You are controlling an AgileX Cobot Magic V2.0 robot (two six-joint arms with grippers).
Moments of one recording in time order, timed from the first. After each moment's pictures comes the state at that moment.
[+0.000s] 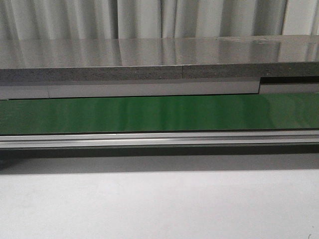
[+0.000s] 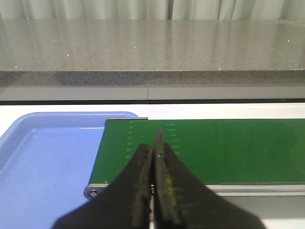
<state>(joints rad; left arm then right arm) 0.03 0.28 -0.24 -0.24 0.20 0.21 0.08 -0.01 0.03 0.05 0.21 0.00</state>
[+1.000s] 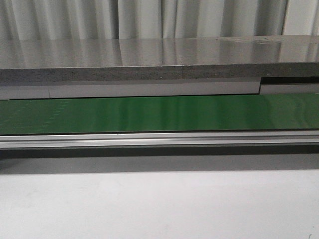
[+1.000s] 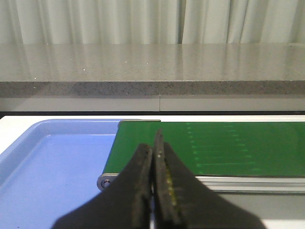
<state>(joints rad) 0.03 0.00 -0.01 -0.01 0.11 0.00 0.08 -0.01 0.03 0.05 0.21 0.00</state>
